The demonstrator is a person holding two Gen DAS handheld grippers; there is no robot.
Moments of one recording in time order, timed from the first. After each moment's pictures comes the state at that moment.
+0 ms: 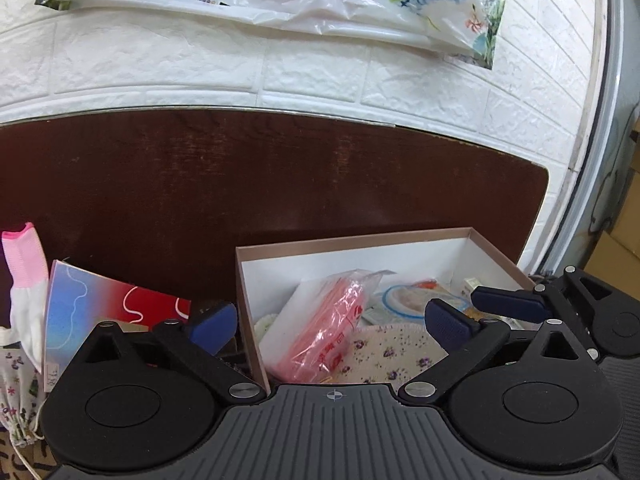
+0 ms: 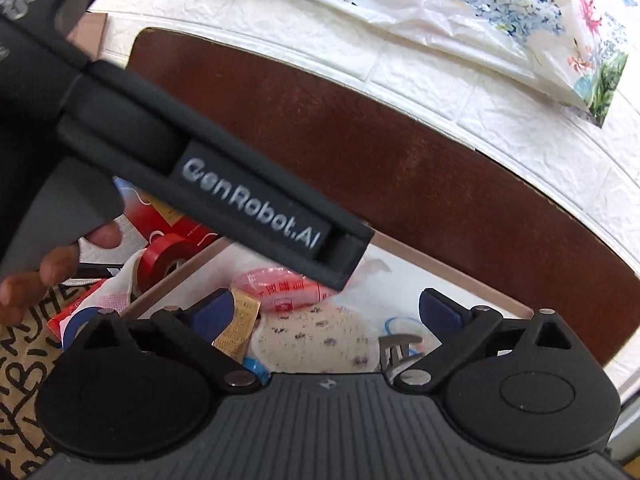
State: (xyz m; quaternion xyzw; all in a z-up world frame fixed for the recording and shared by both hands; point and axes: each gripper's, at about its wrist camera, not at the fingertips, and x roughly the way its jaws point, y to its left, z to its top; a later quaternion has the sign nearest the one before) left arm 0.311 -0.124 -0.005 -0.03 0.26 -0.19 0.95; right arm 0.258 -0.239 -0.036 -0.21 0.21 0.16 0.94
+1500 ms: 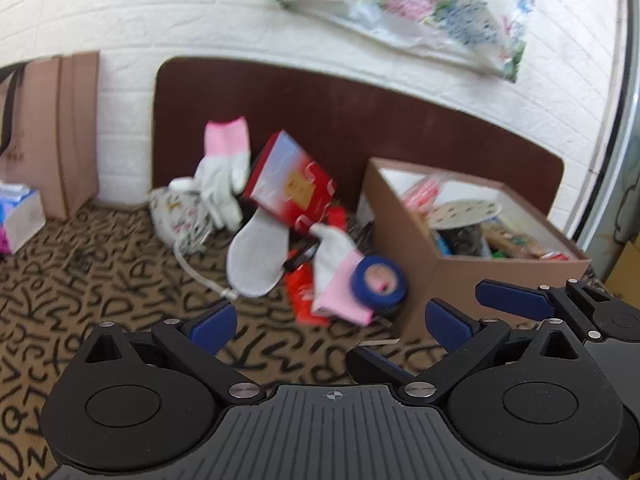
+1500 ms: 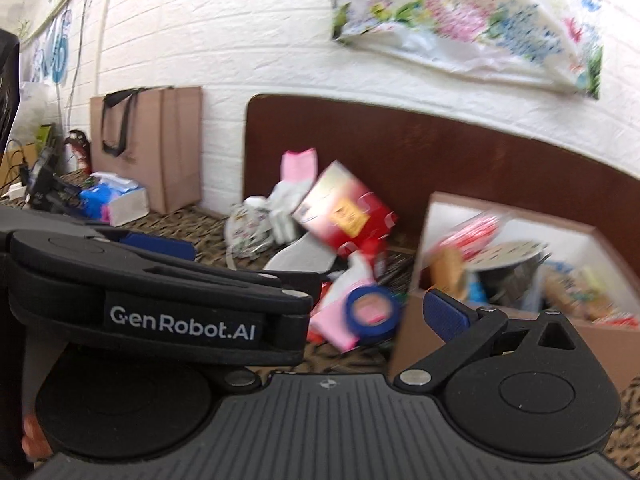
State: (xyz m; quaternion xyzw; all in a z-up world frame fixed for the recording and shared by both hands) left arm 0.082 0.012 -0.048 -0.08 0.26 -0.08 0.96; right arm 0.082 -0.151 -0.058 -0.08 0.19 0.23 0.95
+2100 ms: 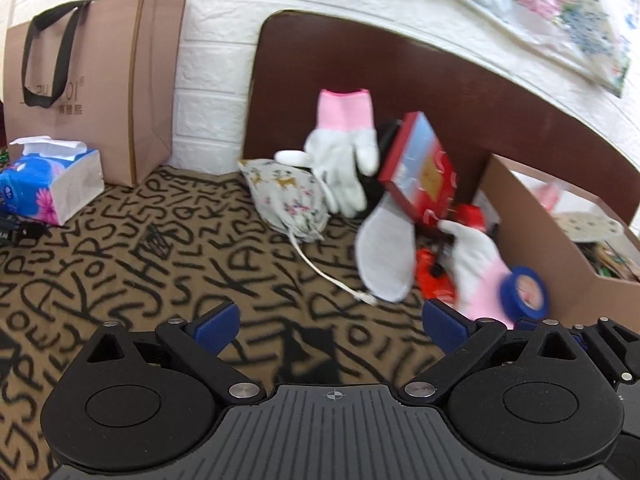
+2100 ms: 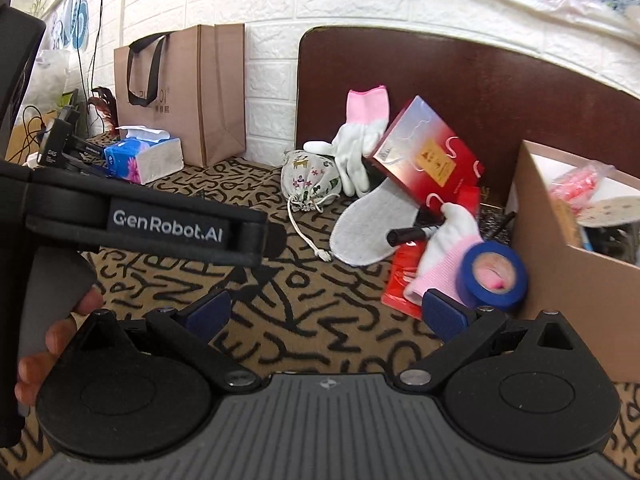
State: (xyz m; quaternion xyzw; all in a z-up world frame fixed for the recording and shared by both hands) left arm 0.146 0.113 -0.078 -0.10 0.29 -0.01 0.95; right arm 0.126 -0.077 -0.101 -0.09 0.25 0.27 0.93
